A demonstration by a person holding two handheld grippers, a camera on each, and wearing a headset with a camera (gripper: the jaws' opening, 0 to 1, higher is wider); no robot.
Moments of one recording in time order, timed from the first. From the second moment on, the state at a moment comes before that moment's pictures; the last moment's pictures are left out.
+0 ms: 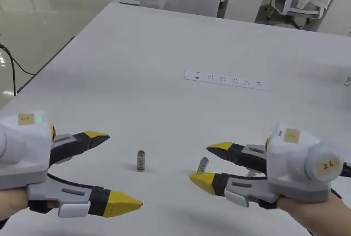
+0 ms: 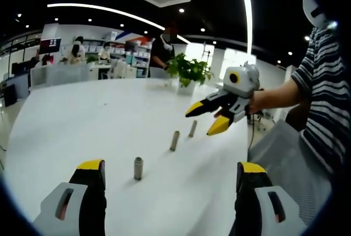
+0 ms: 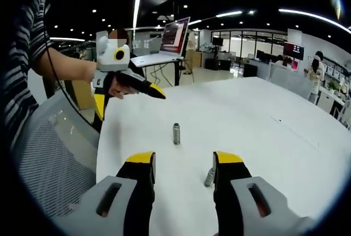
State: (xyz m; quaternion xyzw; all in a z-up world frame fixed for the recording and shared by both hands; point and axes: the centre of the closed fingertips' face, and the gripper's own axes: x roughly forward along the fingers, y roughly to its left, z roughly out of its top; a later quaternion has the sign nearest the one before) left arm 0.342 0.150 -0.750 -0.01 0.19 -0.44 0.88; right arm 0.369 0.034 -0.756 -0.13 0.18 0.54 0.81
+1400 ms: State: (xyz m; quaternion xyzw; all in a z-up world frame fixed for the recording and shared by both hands) left arm 0.336 0.154 -0.750 0.00 0.19 -0.42 0.89; right arm 0.359 -0.083 -0.781 -0.08 0.22 0.41 0.88
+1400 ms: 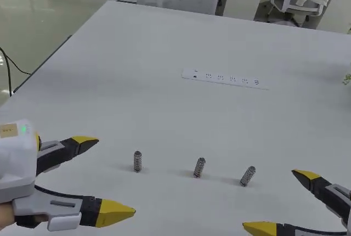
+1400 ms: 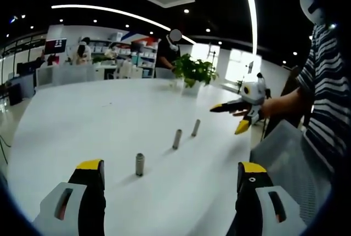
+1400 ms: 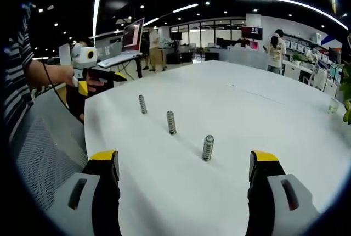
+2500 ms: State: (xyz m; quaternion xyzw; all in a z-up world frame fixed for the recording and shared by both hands) left arm 0.335 0.160 -0.752 -0.01 0.19 -0.41 0.89; right arm 0.363 -0.073 -0.778 -0.08 0.22 0.41 0.88
